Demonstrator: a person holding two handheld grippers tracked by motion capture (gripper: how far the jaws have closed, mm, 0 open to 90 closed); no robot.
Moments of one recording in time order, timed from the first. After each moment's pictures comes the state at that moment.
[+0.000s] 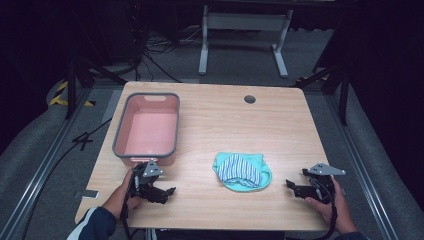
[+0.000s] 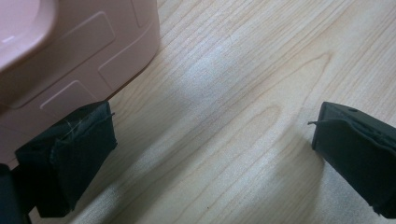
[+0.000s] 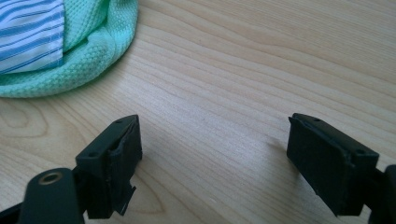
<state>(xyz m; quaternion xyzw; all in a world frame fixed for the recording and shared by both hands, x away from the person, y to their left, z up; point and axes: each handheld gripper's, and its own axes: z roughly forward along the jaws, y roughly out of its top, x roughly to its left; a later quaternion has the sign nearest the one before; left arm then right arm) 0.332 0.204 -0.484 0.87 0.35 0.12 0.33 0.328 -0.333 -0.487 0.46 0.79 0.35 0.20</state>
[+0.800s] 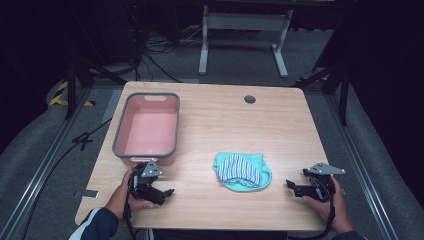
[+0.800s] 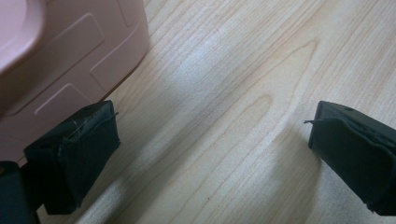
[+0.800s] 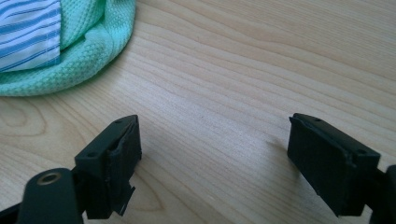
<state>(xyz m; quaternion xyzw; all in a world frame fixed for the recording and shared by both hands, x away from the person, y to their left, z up) 0.334 0.206 -0.479 0.88 0.32 0.11 0.32 0.329 -0.333 -0.485 0.46 0.79 0.34 0.19</state>
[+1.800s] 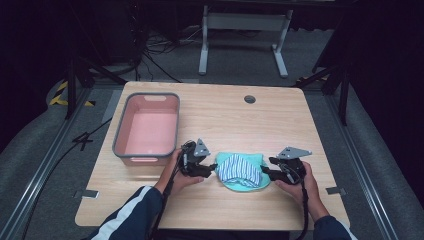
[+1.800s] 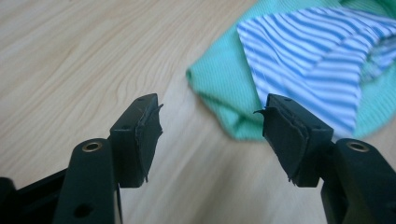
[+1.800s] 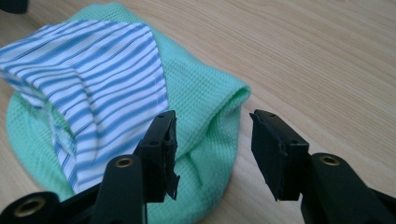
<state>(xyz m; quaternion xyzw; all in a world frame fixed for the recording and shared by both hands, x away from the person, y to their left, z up) 0.394 0.067 -0.455 0.88 0.26 0.15 0.36 0.368 -0.247 -0.456 0.38 0.83 0.36 0.17</state>
